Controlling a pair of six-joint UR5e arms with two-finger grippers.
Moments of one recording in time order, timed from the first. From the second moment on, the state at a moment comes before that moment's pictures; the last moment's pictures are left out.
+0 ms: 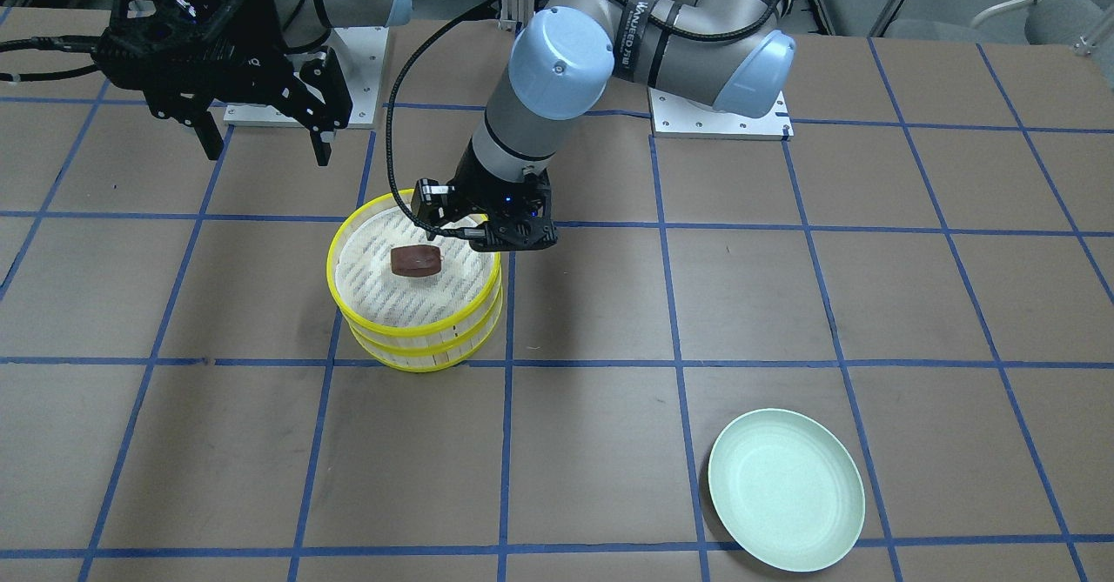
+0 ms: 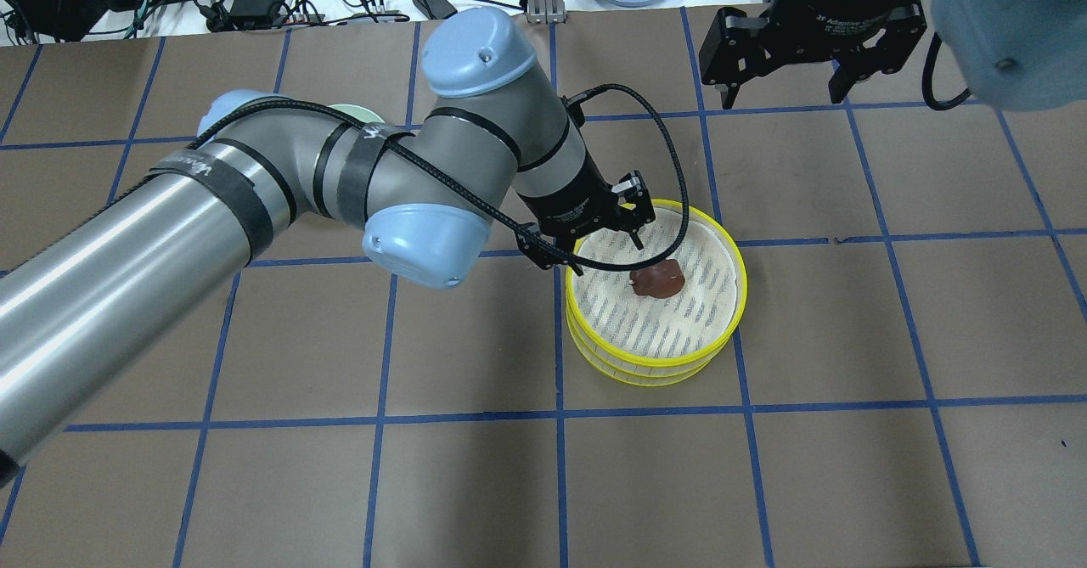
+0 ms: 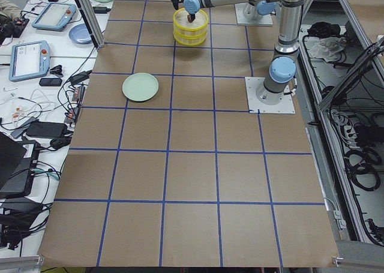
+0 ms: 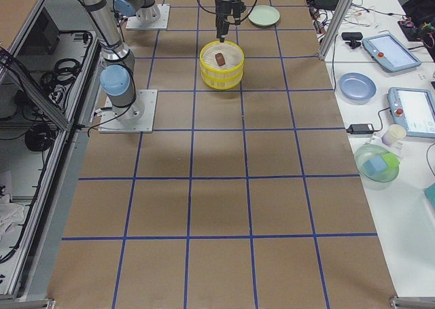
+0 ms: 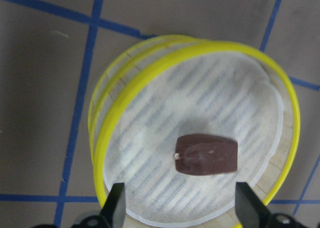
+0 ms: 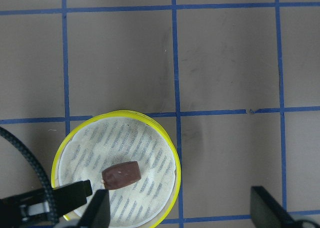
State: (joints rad) left arm -1.94 -1.82 -1.69 -1.13 1.23 -0.63; right arm 1.66 -1.58 1.49 -1.63 -1.62 0.09
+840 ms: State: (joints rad) left arm -1.62 -1.67 -1.50 -1.45 1.62 -0.10; right arm 1.64 -1.56 1.48 -1.60 -1.57 0.07
